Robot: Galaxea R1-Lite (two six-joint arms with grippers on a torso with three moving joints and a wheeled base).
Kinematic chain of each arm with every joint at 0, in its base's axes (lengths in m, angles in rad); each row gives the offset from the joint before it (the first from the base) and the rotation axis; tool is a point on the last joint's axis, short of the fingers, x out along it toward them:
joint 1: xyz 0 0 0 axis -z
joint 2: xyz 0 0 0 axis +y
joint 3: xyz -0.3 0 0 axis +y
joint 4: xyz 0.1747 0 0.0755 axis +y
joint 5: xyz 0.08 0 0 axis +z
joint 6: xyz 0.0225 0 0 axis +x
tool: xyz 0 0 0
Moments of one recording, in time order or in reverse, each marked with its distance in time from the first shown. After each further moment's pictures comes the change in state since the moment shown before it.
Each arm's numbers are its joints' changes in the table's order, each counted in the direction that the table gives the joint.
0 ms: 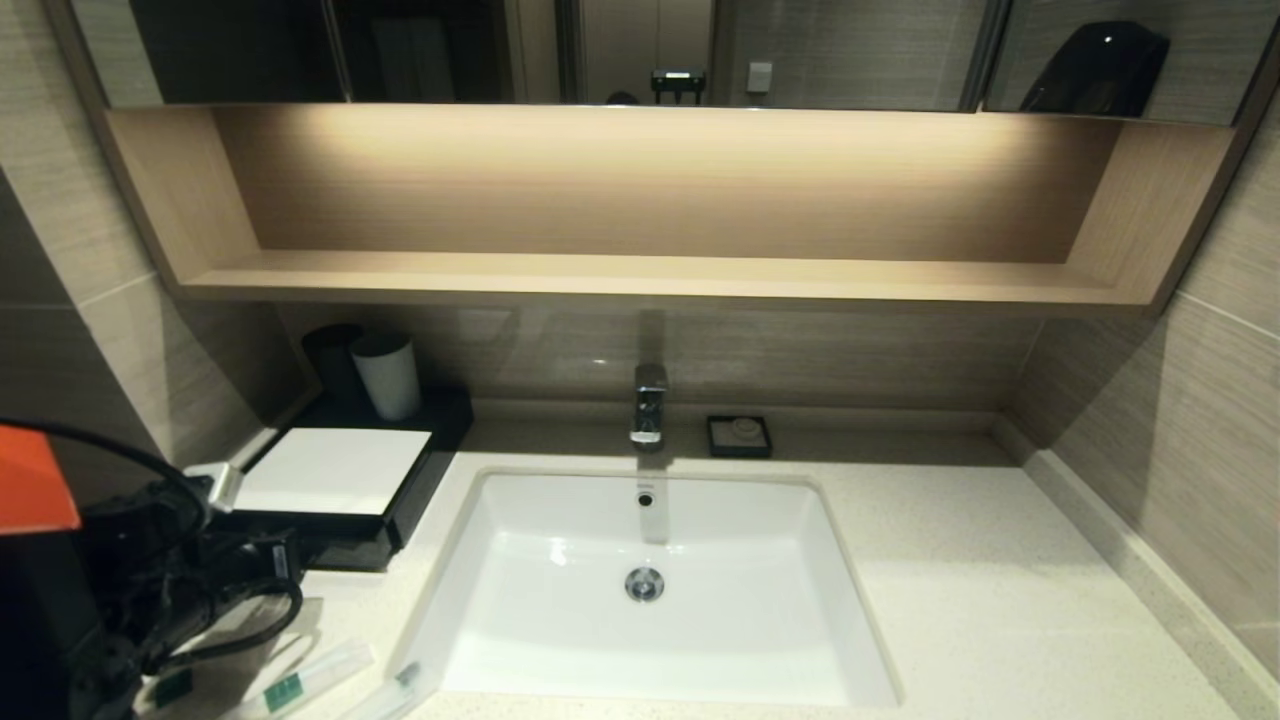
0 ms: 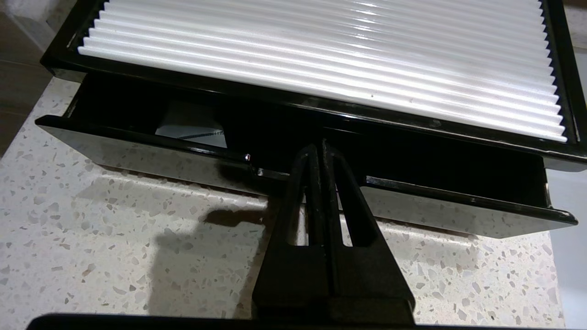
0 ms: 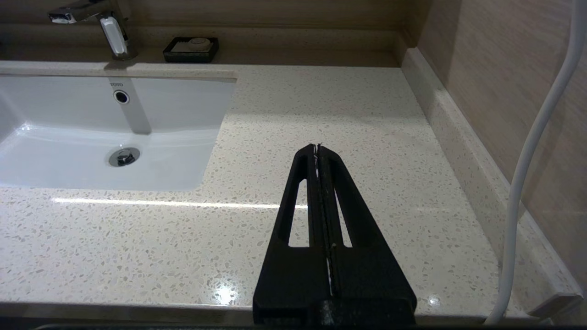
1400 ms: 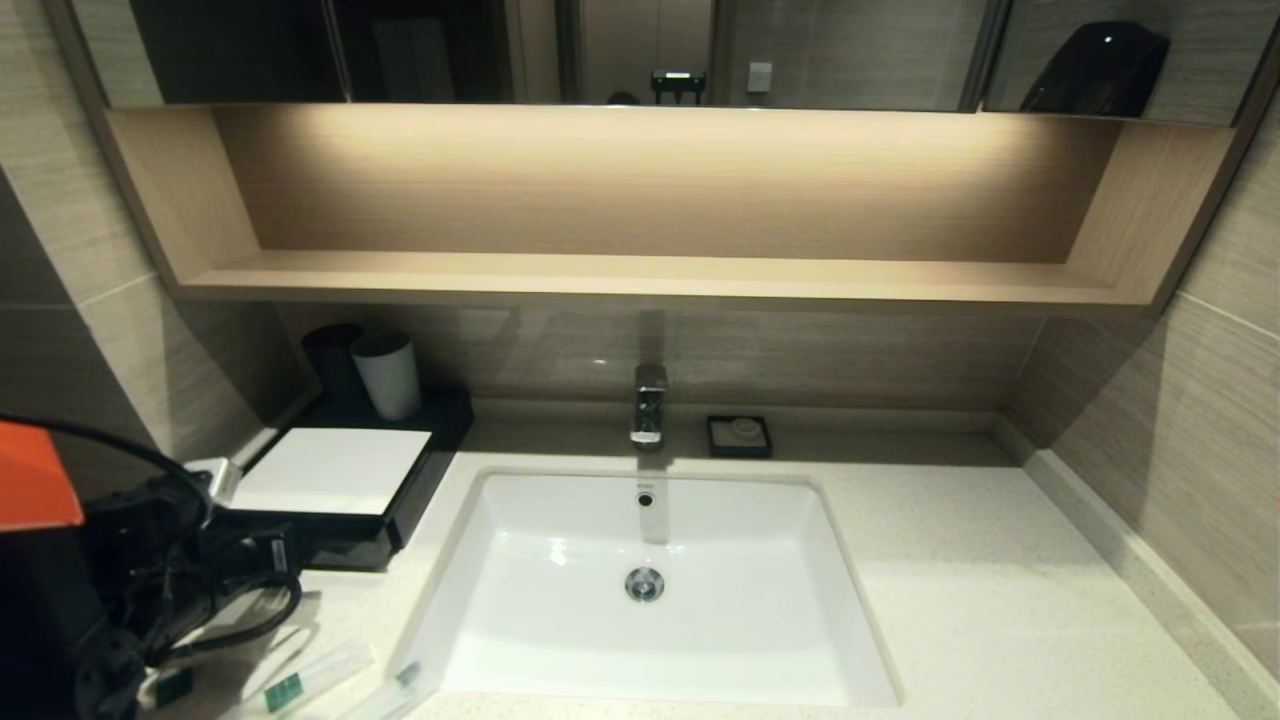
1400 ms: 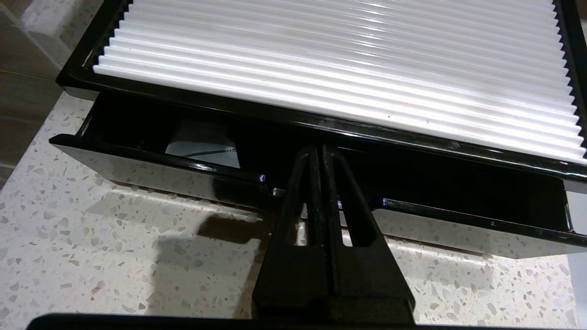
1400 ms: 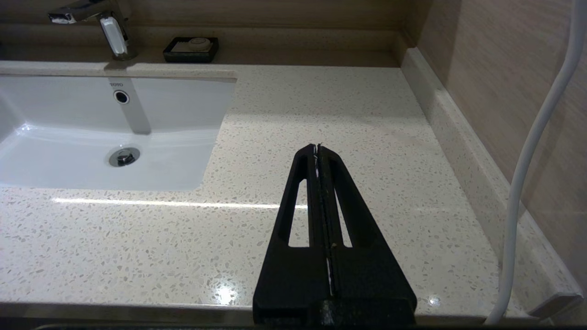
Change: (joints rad) left arm -0.009 0.015 -0.033 -0.001 0.000 0.001; right arm 0.000 0.000 0.000 0.000 0.000 0.000
